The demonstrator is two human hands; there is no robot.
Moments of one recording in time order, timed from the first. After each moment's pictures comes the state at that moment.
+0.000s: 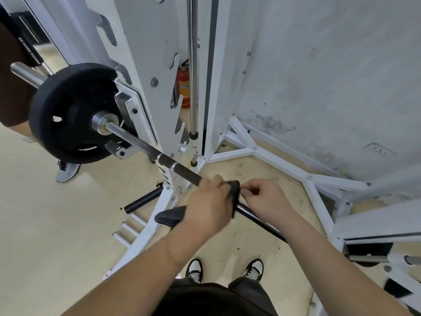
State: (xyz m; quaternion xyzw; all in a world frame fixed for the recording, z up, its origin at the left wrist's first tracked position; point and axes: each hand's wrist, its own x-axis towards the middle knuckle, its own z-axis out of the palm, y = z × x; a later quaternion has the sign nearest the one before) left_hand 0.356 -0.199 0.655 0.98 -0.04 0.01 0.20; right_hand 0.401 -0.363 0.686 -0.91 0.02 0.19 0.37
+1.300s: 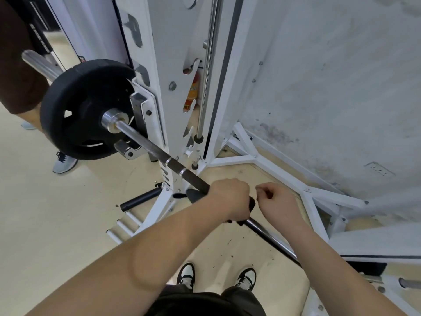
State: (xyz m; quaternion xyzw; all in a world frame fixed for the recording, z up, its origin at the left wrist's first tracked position) left_hand 0.419 -0.209 0.706 0.95 -0.08 -0.27 0.13; right_hand 0.417 -0.356 0.690 -0.92 0.04 0.14 0.37
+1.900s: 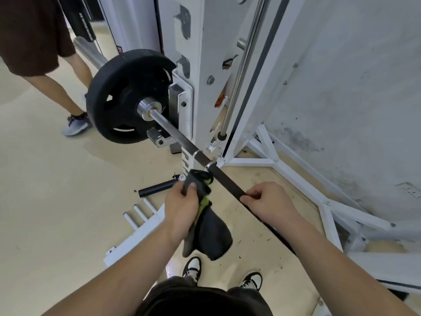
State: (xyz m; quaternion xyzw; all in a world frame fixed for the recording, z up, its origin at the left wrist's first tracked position) left_hand 0.323 -0.109 0.634 0.69 0.42 0.06 0.59; right_hand 0.420 -0.294 0.682 -0.95 -0.08 0.23 0.22
